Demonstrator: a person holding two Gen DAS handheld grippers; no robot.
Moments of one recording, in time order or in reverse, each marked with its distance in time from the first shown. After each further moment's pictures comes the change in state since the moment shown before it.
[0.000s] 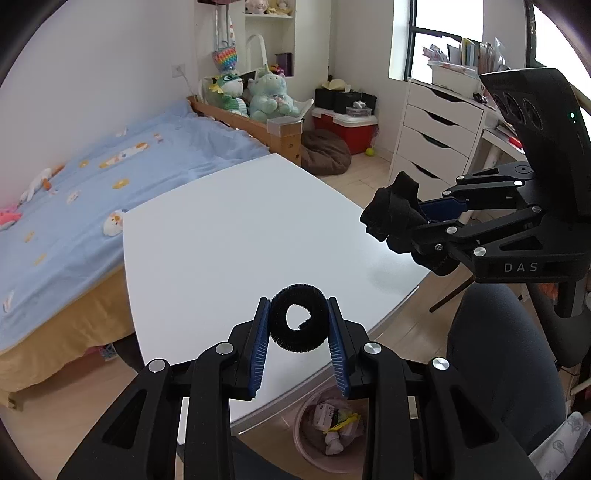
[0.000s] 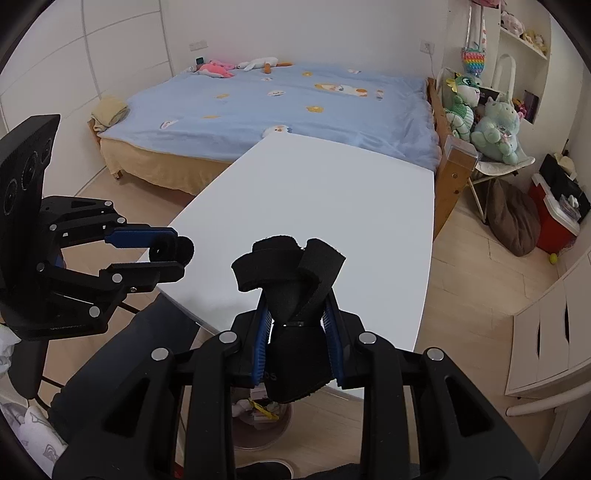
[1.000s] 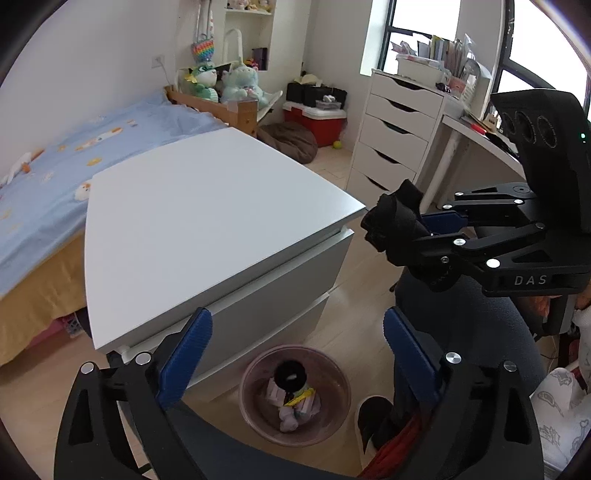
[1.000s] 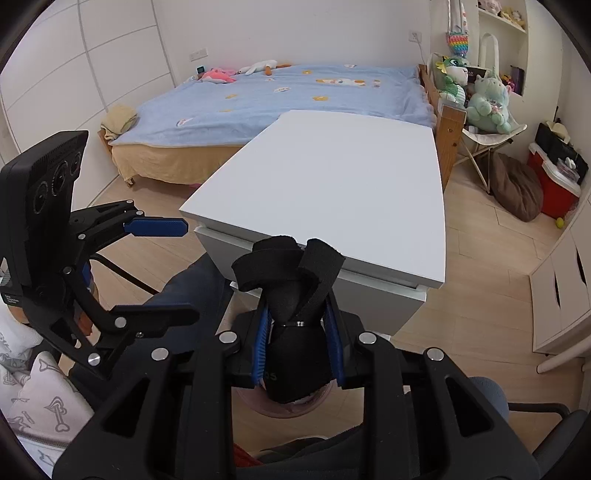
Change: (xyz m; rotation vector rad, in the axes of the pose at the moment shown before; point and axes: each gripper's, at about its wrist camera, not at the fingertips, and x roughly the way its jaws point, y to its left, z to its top) left arm -0.016 -0.047 -0.074 -0.018 0.008 -0.108; right arm -0.033 0.035 -0.096 0.090 -0.024 0.042
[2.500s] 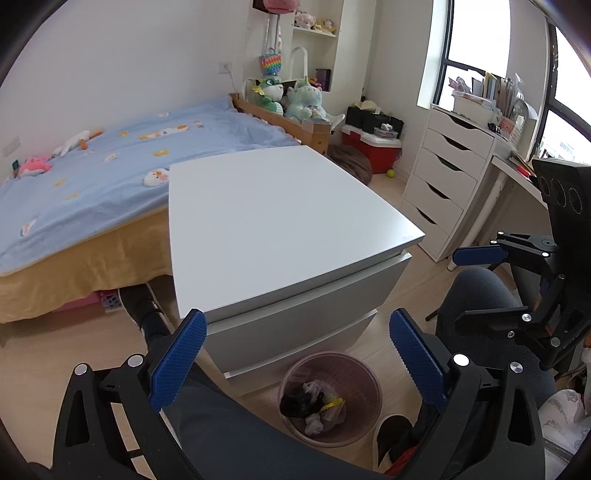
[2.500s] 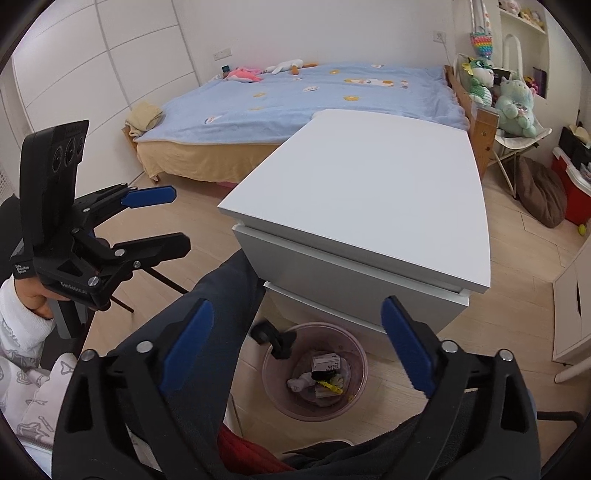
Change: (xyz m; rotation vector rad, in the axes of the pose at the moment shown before) left arm -0.044 0.038 -0.020 -0.145 -0.091 0.156; right arm 0.010 0.026 -0.006 -0.021 -0.003 0.093
